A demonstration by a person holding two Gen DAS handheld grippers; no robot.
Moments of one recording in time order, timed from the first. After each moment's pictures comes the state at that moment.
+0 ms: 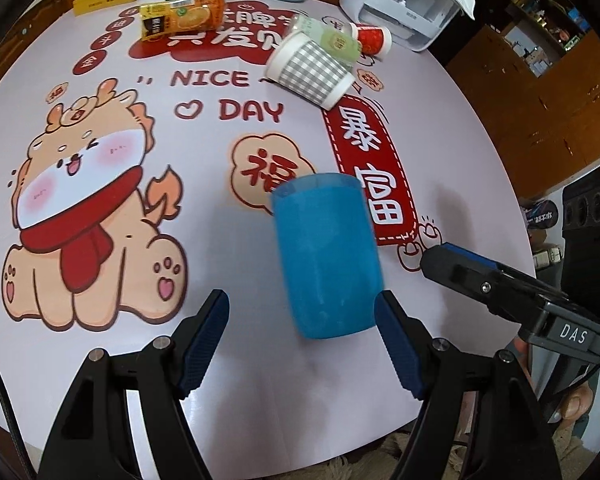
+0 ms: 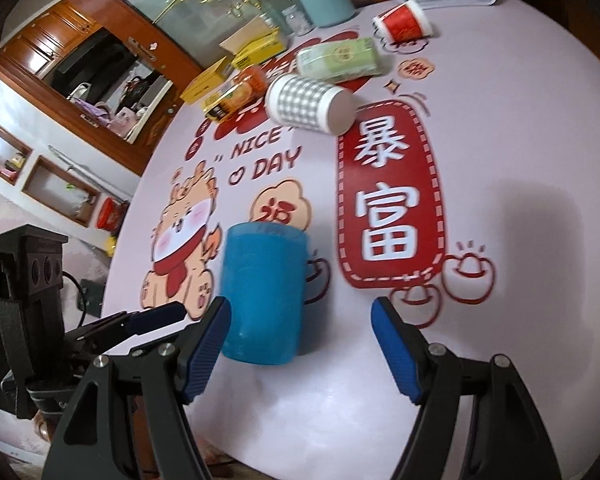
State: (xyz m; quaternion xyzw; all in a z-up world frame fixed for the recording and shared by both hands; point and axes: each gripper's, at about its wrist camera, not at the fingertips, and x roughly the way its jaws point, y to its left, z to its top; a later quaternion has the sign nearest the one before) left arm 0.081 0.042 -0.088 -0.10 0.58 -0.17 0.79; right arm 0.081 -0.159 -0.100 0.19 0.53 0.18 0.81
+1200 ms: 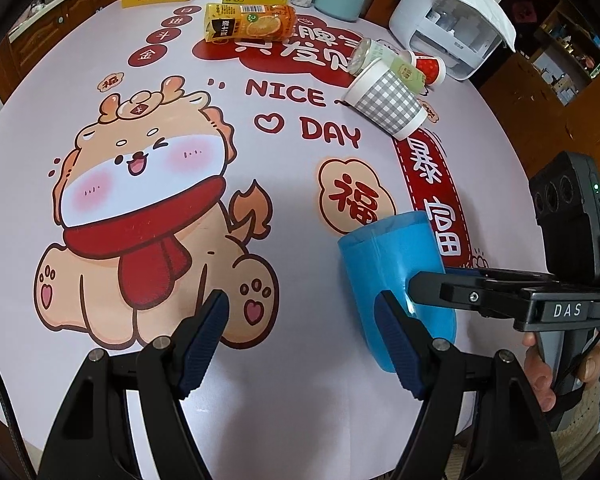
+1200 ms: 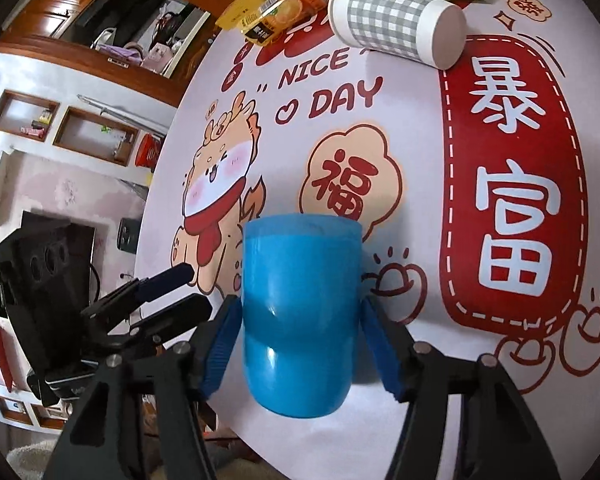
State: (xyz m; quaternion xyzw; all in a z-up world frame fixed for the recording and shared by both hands) left arm 0.096 0.095 -0.103 -0.11 0.56 -0.11 0.81; right arm 0.141 -0.104 -0.143 0.18 0.62 0.30 0.70
